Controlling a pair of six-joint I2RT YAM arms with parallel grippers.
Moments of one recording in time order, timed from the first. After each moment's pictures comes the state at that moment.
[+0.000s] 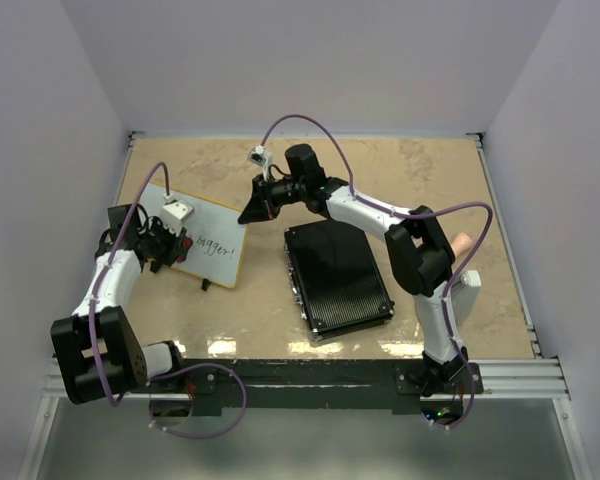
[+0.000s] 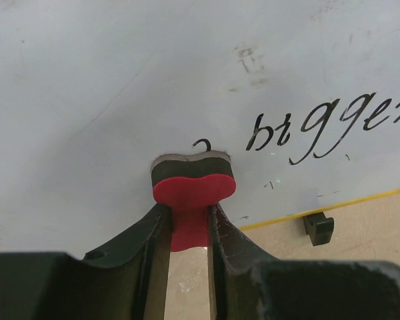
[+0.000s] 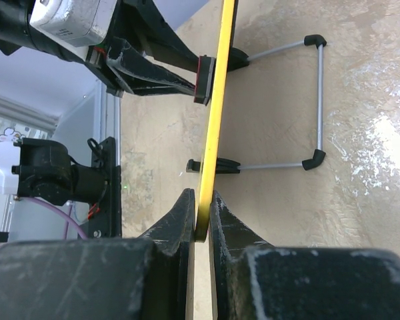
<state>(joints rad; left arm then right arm) 0.26 1.25 0.72 -0.39 0.52 0.70 0.68 2.14 1.69 0.00 -0.88 0.31</state>
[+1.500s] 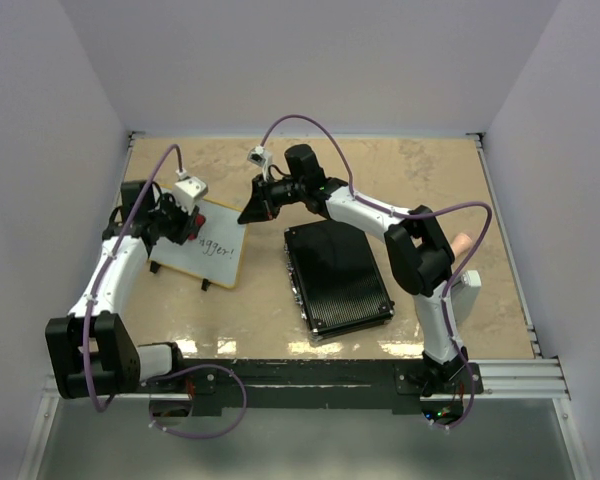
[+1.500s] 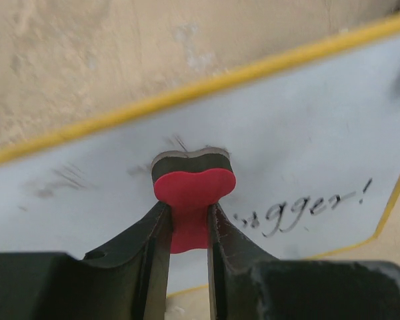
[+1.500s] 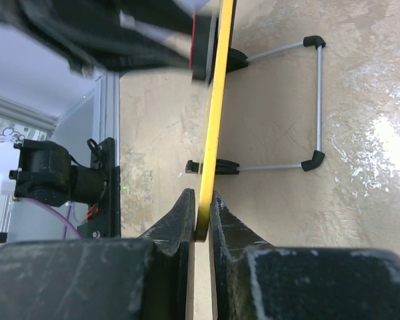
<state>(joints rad) 0.10 1.29 0.97 -0.42 0.46 0.58 0.69 2.14 1.69 0.01 -0.88 0.32</state>
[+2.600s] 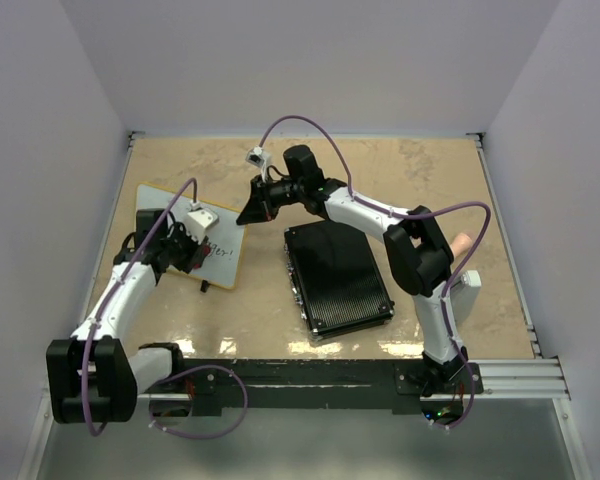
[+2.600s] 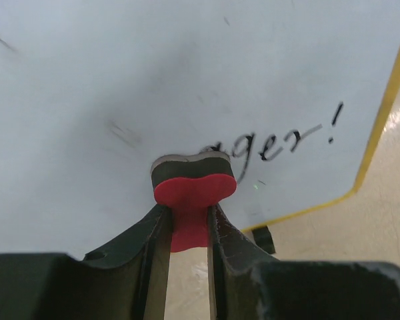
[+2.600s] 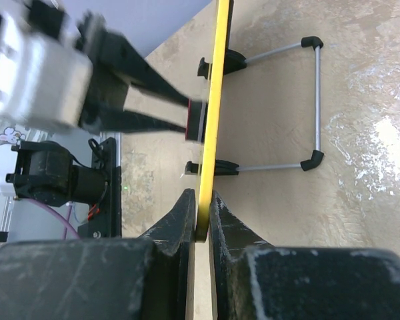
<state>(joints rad) 0.04 1.13 0.70 -0.41 0.36 0.59 0.69 2.15 1.69 0.02 -0.88 0.32</state>
